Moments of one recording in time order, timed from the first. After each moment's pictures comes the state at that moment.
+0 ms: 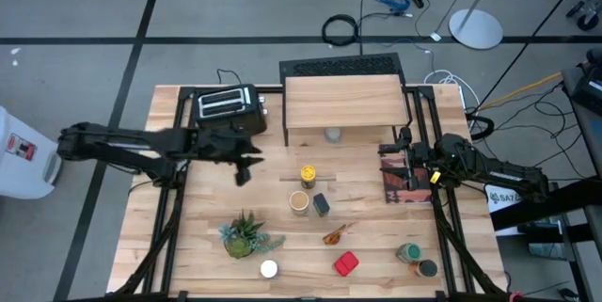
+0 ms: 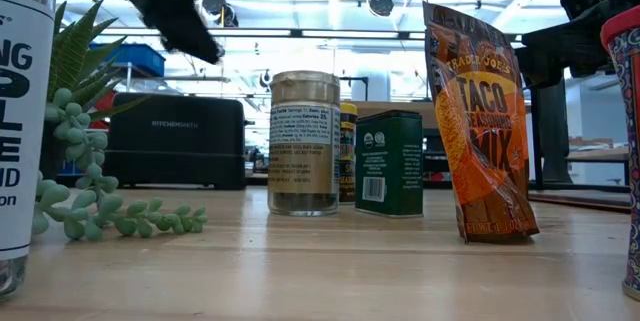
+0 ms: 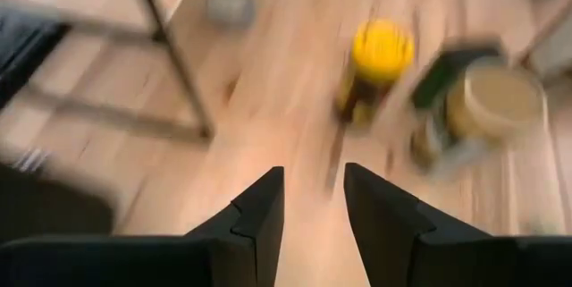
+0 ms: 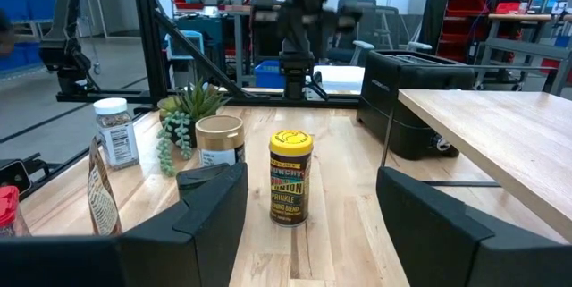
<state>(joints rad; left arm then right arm) 0.03 1.02 0.72 -0.34 -0.11 -0.19 -0.23 0.00 0.05 -0.06 -0.26 -0.01</state>
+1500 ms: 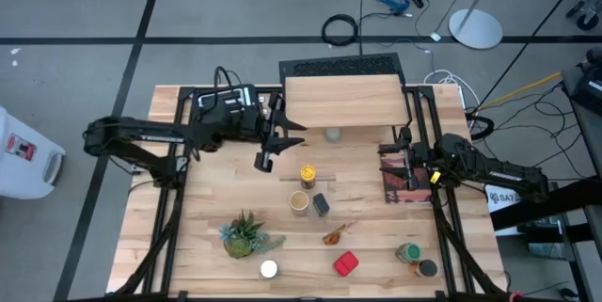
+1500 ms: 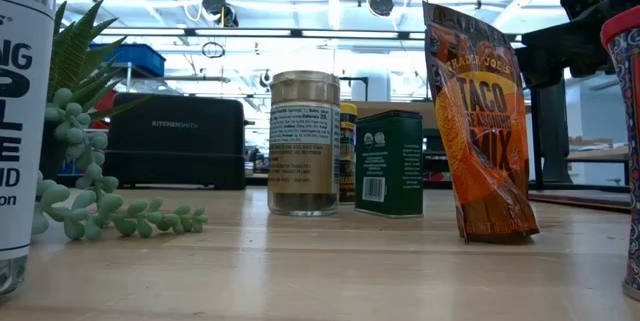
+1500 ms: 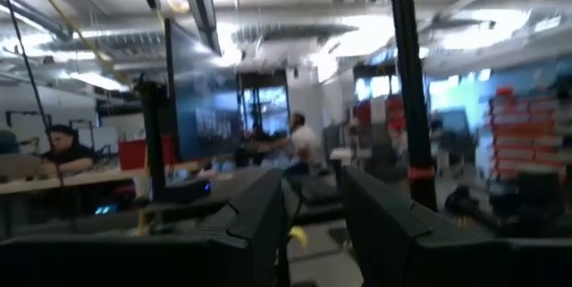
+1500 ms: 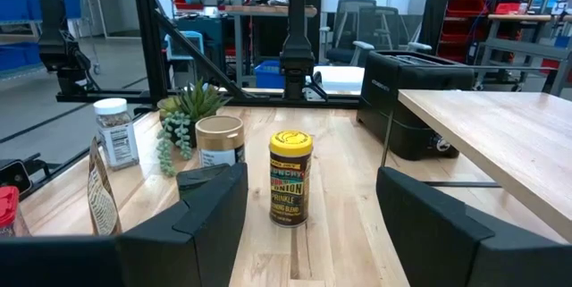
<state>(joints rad) 0.10 1.35 0.98 0.75 0.34 0.04 -0.23 0.00 0.05 -0.05 -0.26 -0.01</state>
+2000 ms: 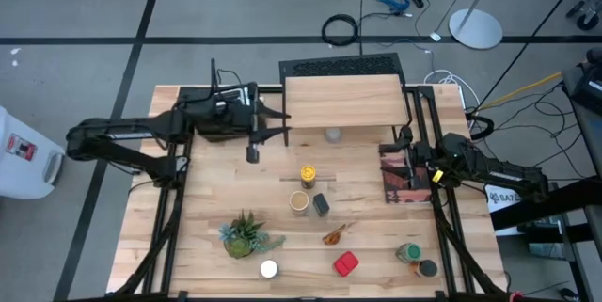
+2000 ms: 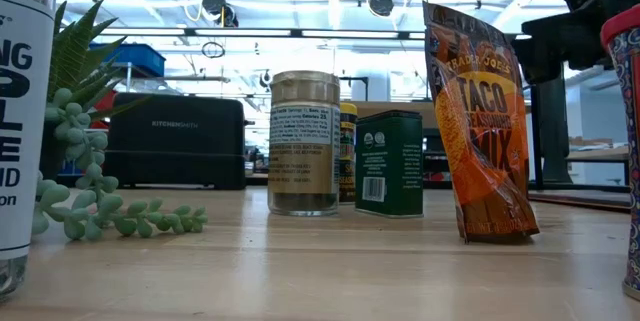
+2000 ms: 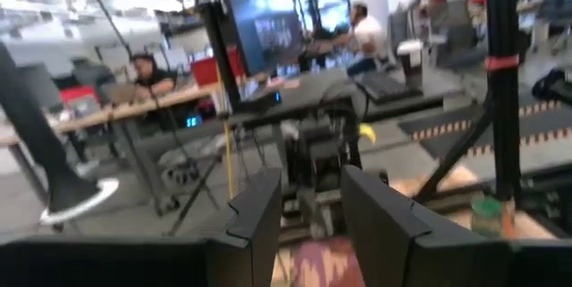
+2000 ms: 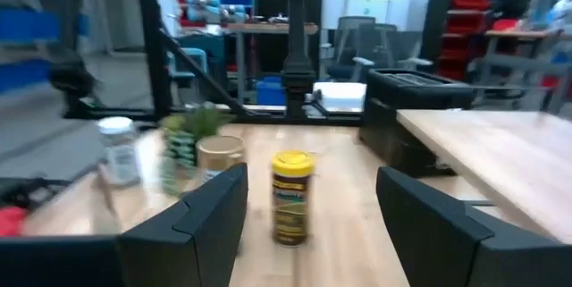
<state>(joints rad) 0.10 1.15 1.09 0.11 0.12 0.27 -0.23 0.00 0.05 0.00 -0.29 0.03</state>
